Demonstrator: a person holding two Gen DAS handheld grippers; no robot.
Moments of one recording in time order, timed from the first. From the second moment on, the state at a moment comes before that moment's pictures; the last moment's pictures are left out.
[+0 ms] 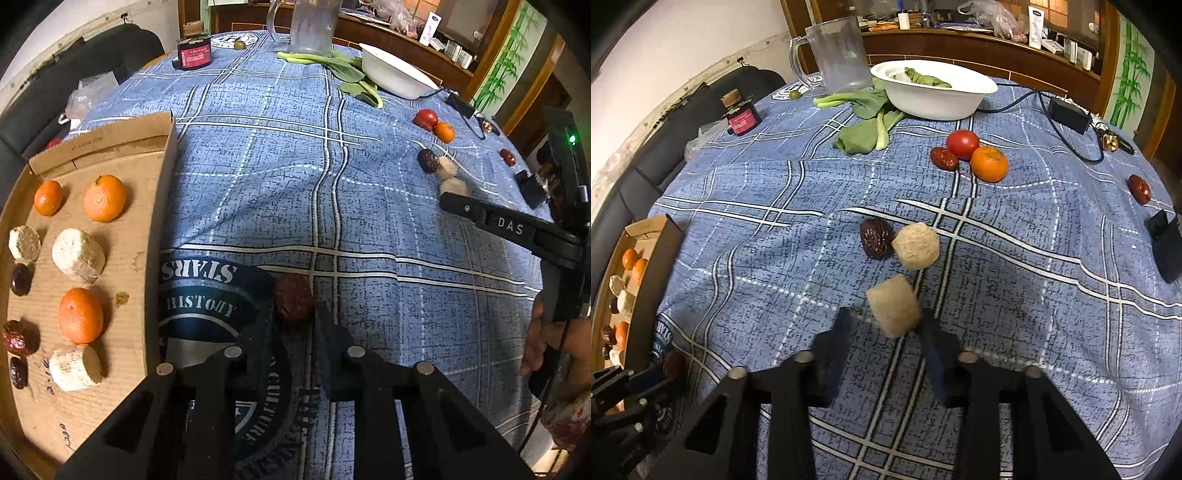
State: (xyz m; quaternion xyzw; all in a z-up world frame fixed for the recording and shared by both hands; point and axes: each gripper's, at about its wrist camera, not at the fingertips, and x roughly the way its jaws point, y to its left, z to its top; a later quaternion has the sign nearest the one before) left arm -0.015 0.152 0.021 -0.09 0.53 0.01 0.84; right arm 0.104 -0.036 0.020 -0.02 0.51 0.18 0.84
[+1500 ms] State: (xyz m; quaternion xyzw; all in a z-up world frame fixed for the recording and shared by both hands) left arm -0.139 0.301 0.066 -0.17 0.49 0.15 0.84; right arm 0.032 0.017 0.076 0.00 0.49 0.26 0.83
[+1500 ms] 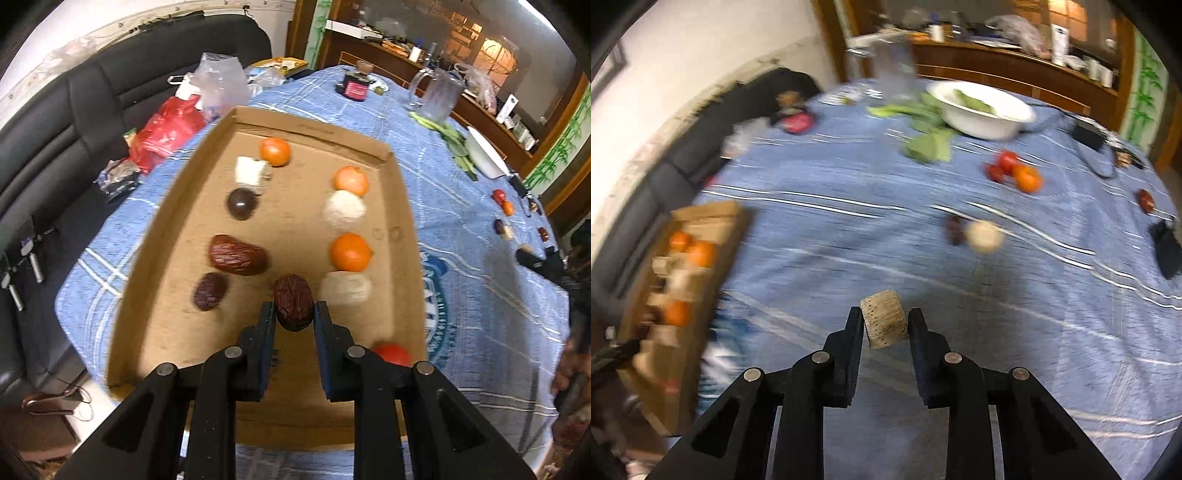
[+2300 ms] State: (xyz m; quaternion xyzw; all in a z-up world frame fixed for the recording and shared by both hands) left arm -0.159 0.351 0.107 -0.10 0.46 0.19 0.86; right arm -0.101 0.241 0.040 -0.14 0.52 0.44 0.72
